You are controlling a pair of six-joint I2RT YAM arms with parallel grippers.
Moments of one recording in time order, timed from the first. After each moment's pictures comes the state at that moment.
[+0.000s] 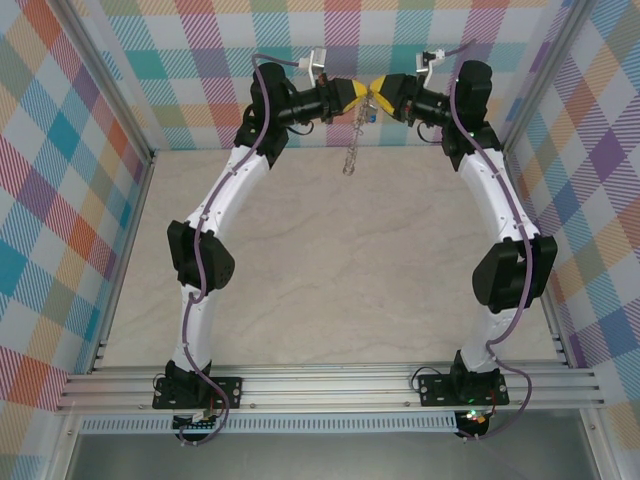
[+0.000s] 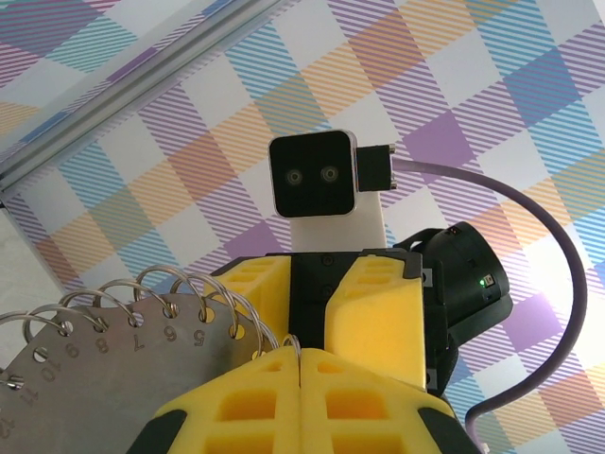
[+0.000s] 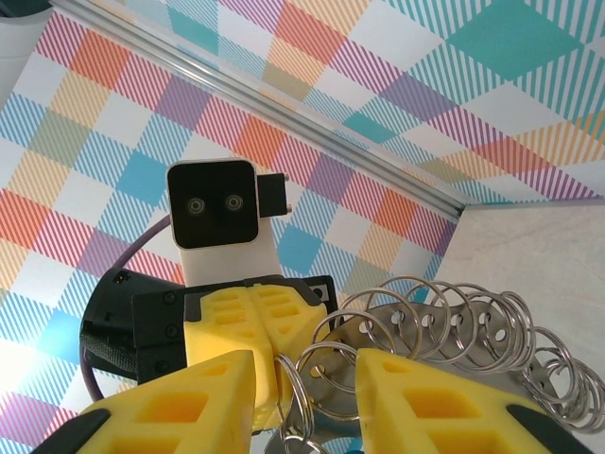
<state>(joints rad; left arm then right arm) -0.43 2.22 2.39 0.03 0.87 -1.15 0.16 1.87 1.93 -0.02 -0.96 1.07</state>
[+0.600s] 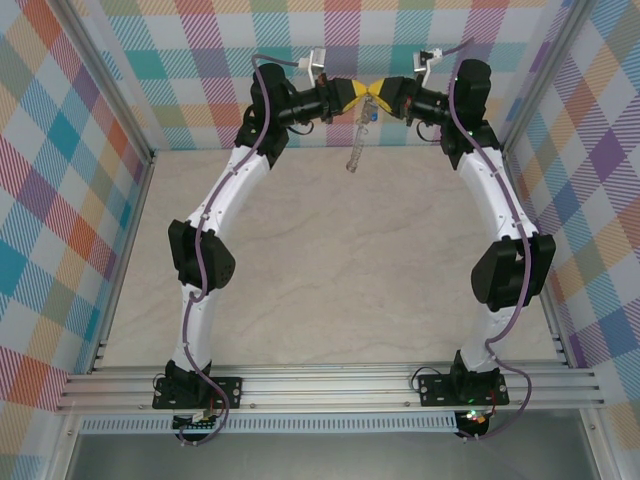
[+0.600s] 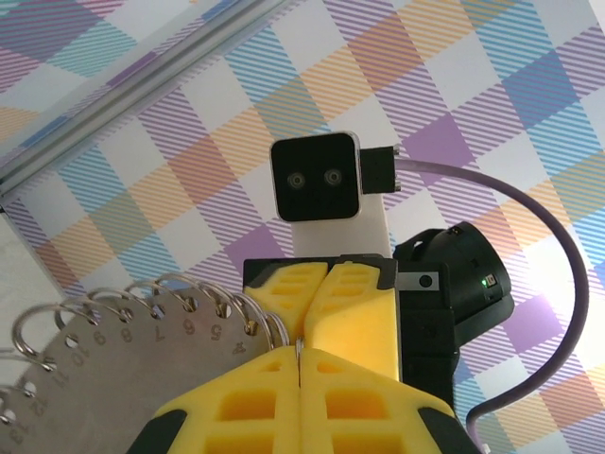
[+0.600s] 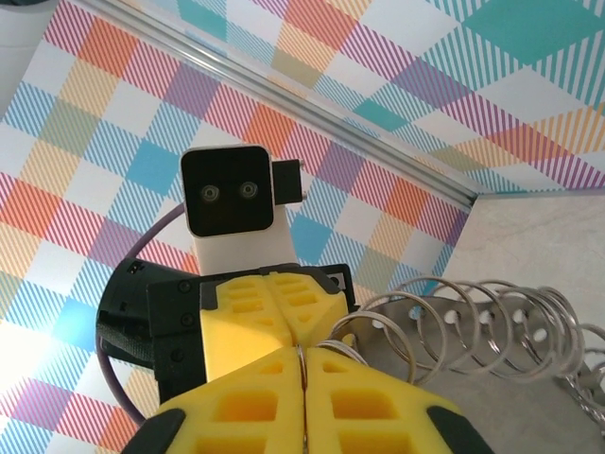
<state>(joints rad) -0.43 2.23 2.39 0.05 0.87 -1.16 0.16 1.88 1.96 -0.01 -1.00 1.09</state>
